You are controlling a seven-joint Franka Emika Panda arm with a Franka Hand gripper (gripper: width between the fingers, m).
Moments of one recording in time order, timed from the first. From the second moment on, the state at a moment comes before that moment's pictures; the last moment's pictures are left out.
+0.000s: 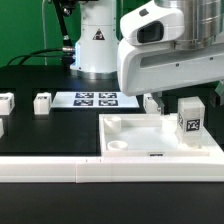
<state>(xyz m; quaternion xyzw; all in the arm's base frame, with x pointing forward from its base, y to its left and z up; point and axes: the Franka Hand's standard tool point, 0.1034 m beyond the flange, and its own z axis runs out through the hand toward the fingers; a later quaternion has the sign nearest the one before) 0.620 0.110 0.087 -0.99 -0.03 0.08 0.08</state>
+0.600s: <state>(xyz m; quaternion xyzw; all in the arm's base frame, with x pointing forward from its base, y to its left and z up) 0.618 0.112 0.085 -0.99 -0.03 0.08 0.08</state>
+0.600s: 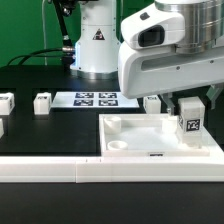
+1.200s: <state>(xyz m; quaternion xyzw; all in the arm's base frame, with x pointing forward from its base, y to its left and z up) 0.618 0.111 0.084 -0.99 0.05 0.08 0.08</state>
